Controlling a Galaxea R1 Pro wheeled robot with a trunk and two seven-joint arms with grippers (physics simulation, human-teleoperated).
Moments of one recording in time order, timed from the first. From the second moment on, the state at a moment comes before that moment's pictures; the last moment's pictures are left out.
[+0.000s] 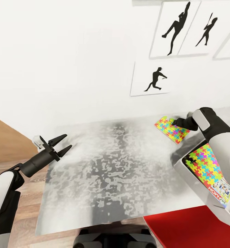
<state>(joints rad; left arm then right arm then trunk) -0.47 0.18 0.26 -1.53 1.51 0.97 -0.18 -1.41 -0.33 0.21 -0.51 -0.64 0.87 -0.28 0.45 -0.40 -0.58</state>
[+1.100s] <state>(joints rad) -0.47 0.18 0.25 -1.53 1.51 0.97 -0.18 -1.41 -0.36 0.19 -0.51 -0.64 0.87 -0.22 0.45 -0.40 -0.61</state>
